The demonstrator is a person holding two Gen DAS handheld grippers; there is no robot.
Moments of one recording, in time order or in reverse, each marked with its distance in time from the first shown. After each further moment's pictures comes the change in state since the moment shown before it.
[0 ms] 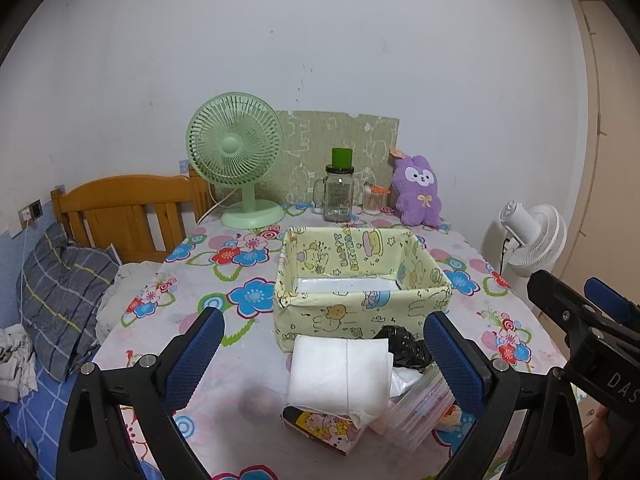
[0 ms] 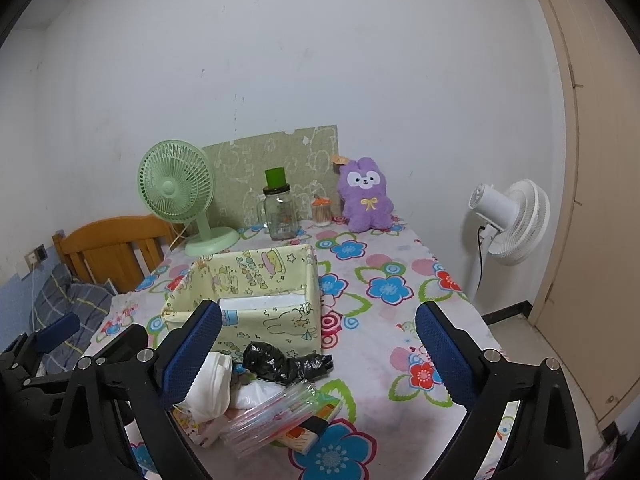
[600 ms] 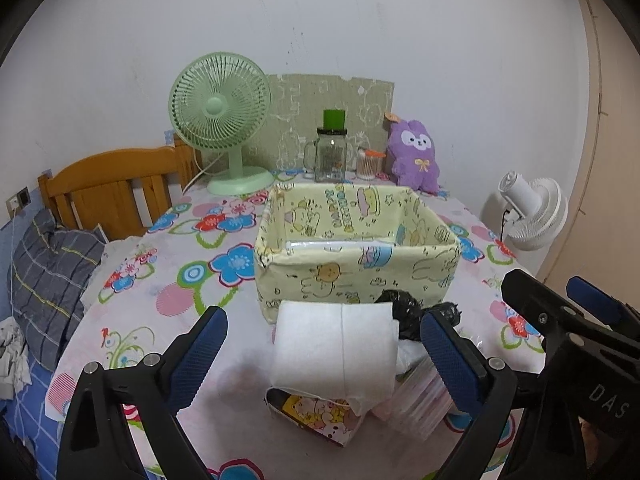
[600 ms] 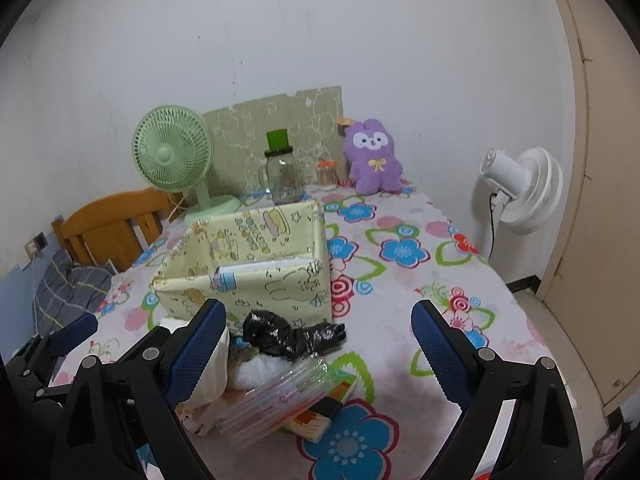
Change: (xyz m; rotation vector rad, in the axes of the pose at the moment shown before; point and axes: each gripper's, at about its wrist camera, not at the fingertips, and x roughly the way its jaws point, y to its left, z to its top) left arm 0.038 -0.005 -0.021 -0.007 0.042 -0.027; right arm 0.039 0.004 -0.028 0.020 0.113 0.015
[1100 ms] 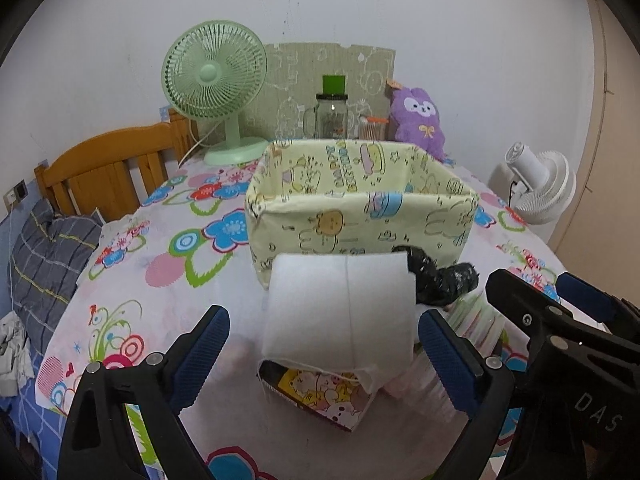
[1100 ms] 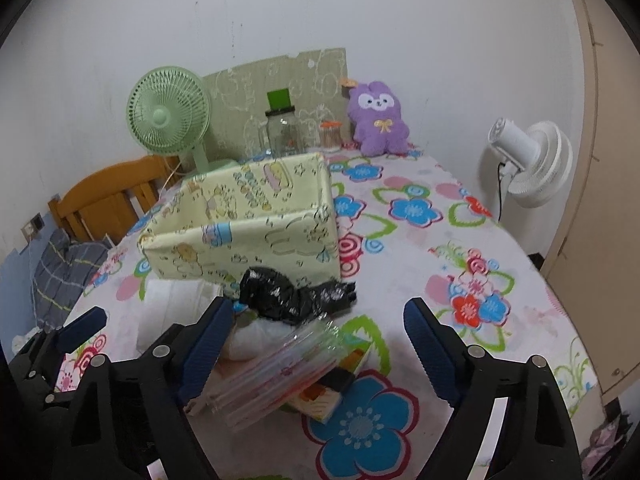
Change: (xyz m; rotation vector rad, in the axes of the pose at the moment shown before) left arm 0.026 -0.001 -0.023 0.018 0.082 0.011; right arm 0.027 0.007 -0.024 0.005 0.116 0.009
